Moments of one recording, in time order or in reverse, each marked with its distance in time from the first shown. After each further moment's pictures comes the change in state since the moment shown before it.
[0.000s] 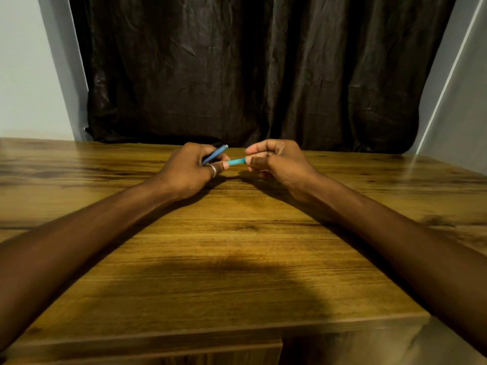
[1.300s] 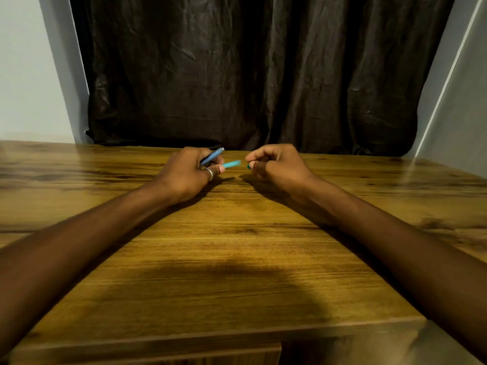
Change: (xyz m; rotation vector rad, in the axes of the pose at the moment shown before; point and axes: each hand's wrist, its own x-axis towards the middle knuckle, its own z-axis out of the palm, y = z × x) left_hand 0.001 0.000 -0.001 0.025 0.014 -0.057; right_hand 0.007 0.011 0.000 -0.229 0.043 -0.112
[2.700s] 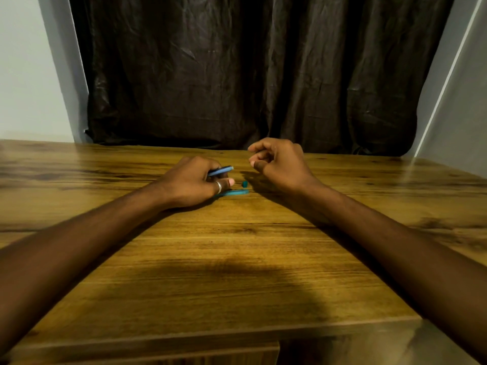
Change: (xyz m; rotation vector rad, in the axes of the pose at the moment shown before) left_hand 0.000 0.000 -0.001 0.262 -0.198 0.103; right_hand 0.002 0.002 -0.007 -0.352 0.077 -0.218
